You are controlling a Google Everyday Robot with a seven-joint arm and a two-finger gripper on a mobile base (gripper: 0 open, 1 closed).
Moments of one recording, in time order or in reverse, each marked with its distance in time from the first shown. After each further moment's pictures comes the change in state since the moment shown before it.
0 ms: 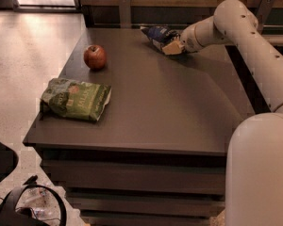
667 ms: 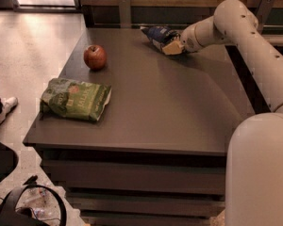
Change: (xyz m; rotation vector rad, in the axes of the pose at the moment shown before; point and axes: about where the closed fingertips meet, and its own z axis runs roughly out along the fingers) arm 0.000 0.000 0.000 0.000 0.000 0.000
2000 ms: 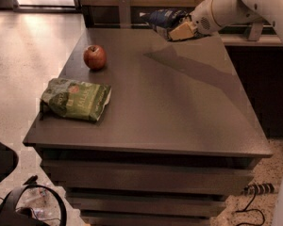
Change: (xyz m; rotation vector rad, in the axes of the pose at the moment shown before) arm -0.061 0.043 -0.107 0.028 -0.029 -0.111
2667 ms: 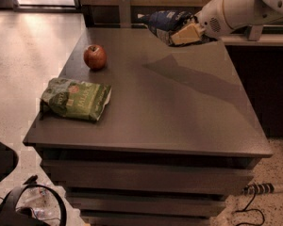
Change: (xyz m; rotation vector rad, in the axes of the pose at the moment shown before) arm -0.006 0.049 -0.045 -0.060 -0.016 0.022
